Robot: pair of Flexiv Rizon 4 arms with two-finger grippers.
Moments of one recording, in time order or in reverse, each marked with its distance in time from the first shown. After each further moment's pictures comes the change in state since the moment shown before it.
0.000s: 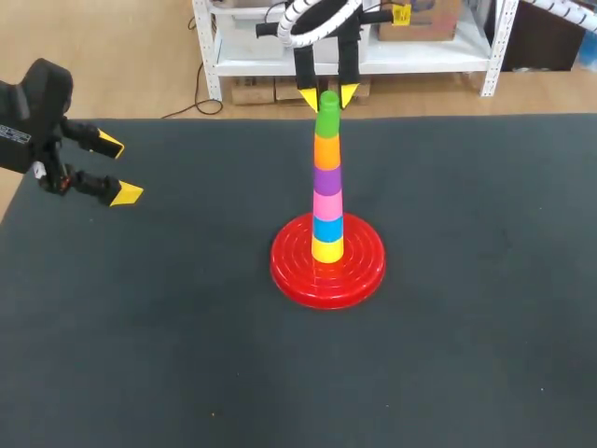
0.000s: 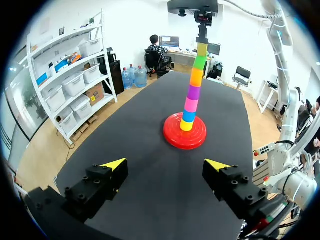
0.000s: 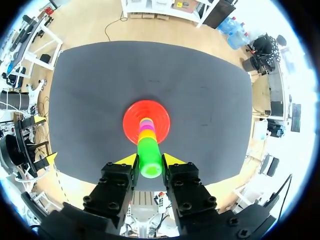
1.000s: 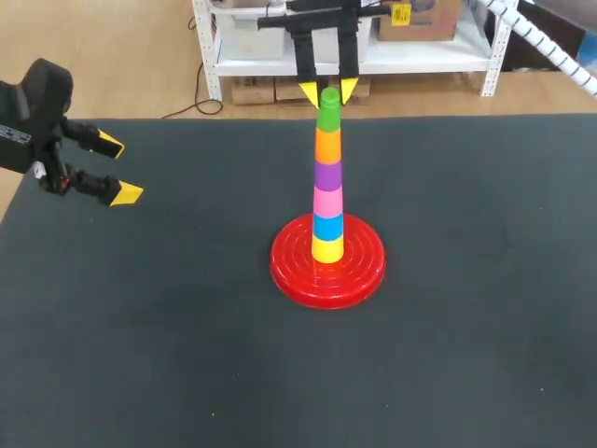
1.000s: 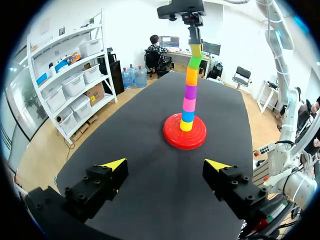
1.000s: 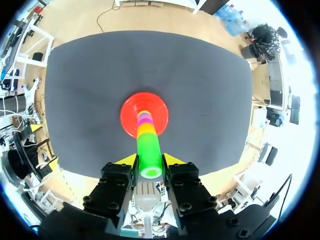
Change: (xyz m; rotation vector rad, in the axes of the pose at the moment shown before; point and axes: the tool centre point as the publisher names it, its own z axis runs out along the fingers) left arm 0.000 0.000 0.000 0.000 0.000 0.000; right arm -0.011 -0.001 0.002 -0.003 0.153 0.043
